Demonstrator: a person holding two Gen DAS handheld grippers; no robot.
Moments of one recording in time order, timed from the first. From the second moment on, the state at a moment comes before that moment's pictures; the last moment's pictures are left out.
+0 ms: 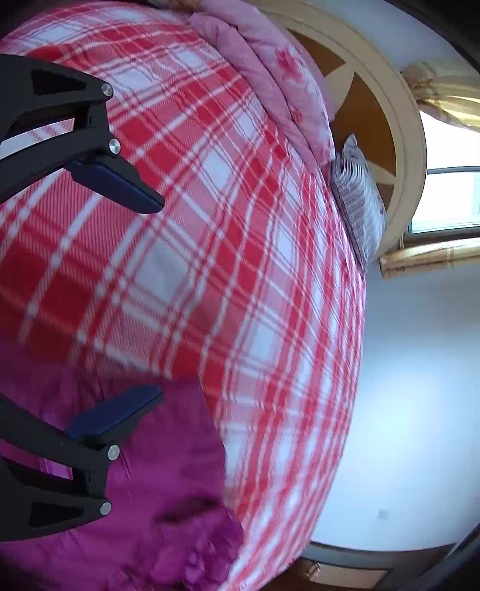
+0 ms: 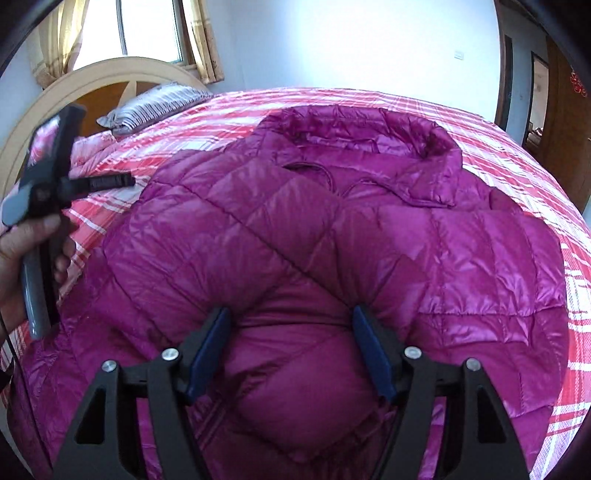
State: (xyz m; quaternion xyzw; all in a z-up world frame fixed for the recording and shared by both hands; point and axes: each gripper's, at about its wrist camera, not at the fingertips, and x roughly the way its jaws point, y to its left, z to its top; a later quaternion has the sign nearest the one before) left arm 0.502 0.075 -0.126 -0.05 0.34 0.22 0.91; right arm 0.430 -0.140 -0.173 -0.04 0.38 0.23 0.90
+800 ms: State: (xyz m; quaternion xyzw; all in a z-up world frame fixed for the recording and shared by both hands) left arm 0.546 0.024 -0.181 0.09 0.39 0.20 0.90; right arm 0.434 -0.146 -0.123 0.02 0.36 0.23 0.91
